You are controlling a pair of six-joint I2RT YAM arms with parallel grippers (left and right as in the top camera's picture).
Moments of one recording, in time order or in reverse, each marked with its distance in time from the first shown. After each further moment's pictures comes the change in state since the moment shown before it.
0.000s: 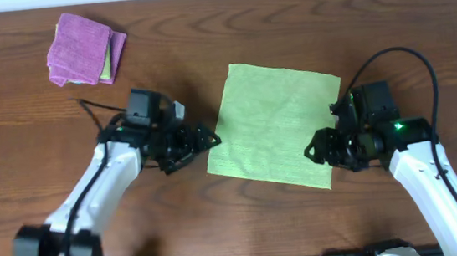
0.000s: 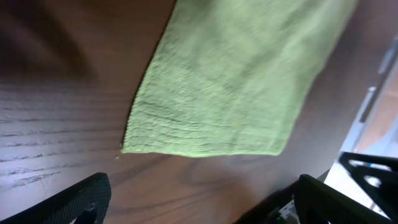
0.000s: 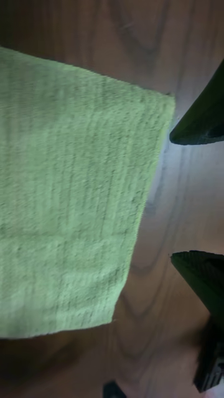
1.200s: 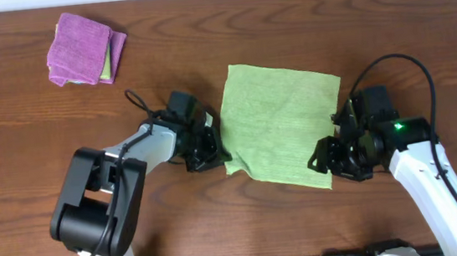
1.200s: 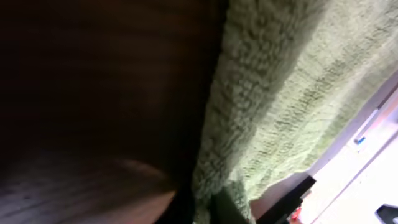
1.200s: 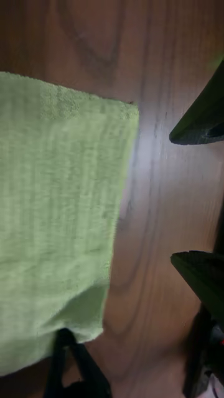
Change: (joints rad) left arm -0.125 0.344 0.035 0.216 0.063 -0.110; right arm 0.000 0.000 -0.002 -0.092 0.023 -0.002
